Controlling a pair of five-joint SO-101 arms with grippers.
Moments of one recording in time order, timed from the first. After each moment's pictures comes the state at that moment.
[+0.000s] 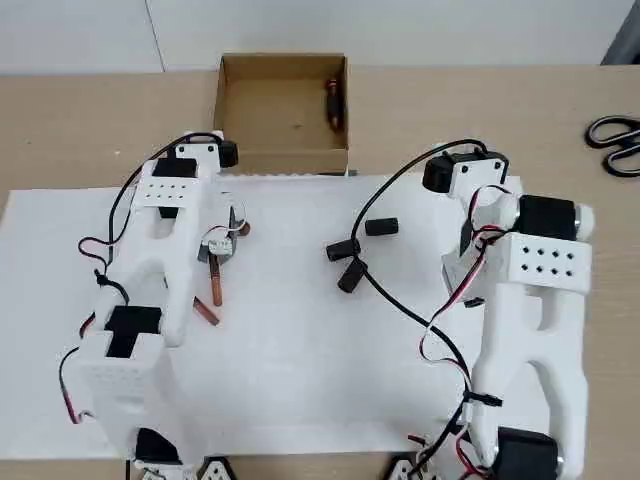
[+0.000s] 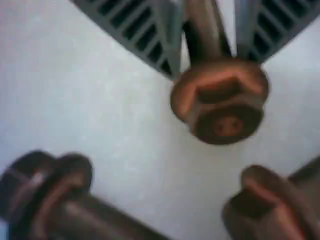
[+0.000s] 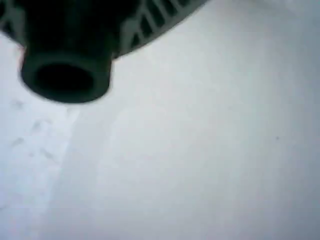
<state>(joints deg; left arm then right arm) -1.0 22.0 -0.6 82.2 8.7 5.5 -19.7 13.8 96.8 21.1</state>
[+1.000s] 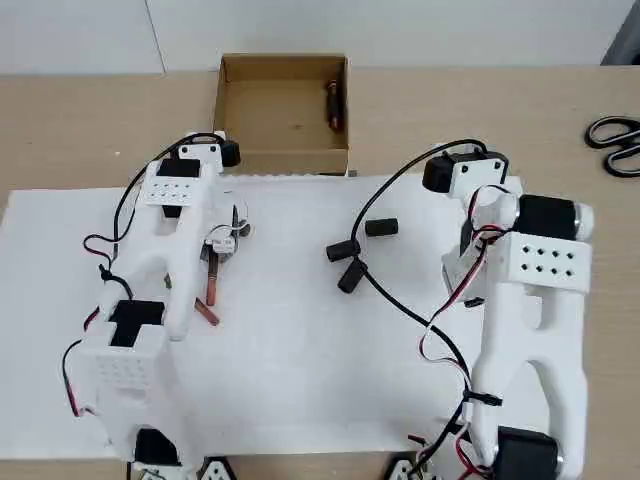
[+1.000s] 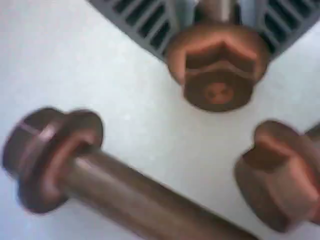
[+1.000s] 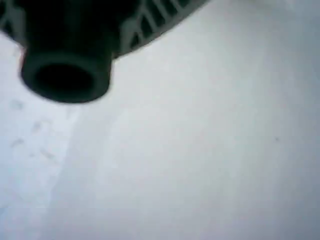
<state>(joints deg) -1.0 27.7 -2.8 80.5 9.4 5.5 -19.7 13.8 96.7 21.1</state>
